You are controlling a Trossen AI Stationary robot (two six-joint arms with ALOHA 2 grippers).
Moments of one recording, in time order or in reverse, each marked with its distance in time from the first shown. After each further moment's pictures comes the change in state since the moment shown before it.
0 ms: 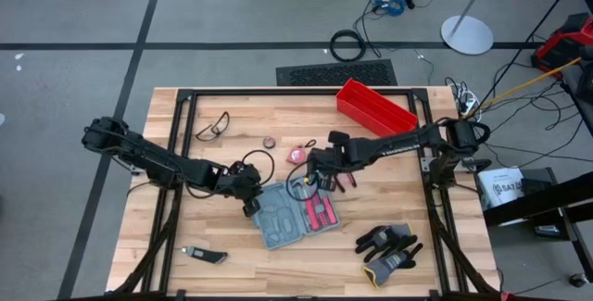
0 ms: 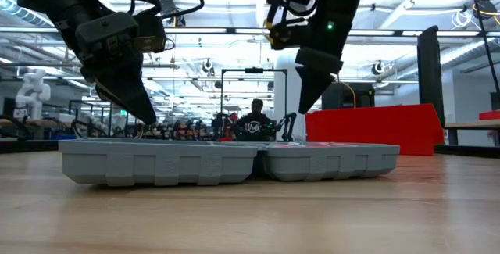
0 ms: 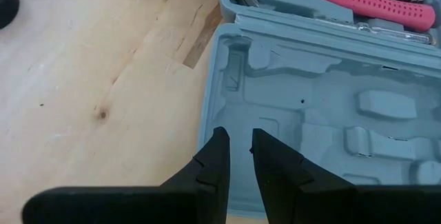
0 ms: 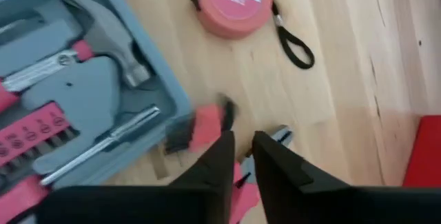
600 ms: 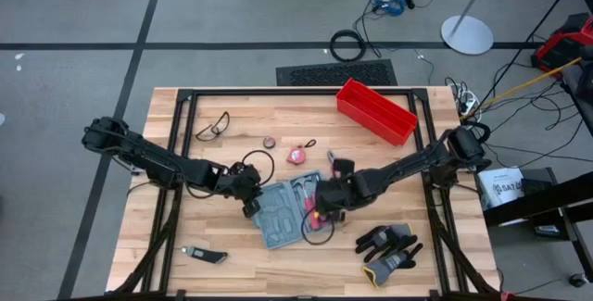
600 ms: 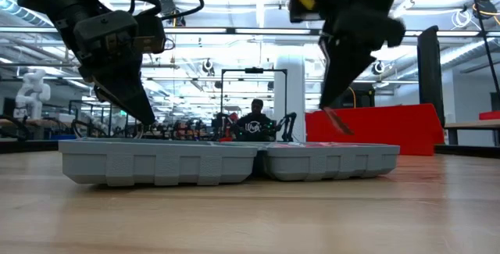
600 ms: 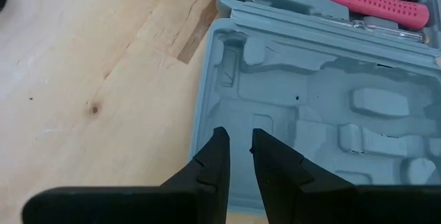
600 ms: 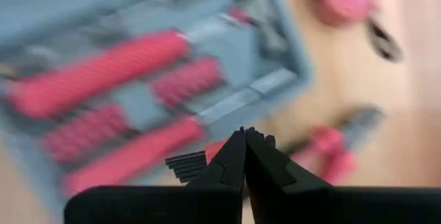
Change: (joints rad) left arm 0.000 0.000 0.000 0.000 0.020 -0.017; right arm 0.259 -0.003 -0.001 -0.066 0.048 0.177
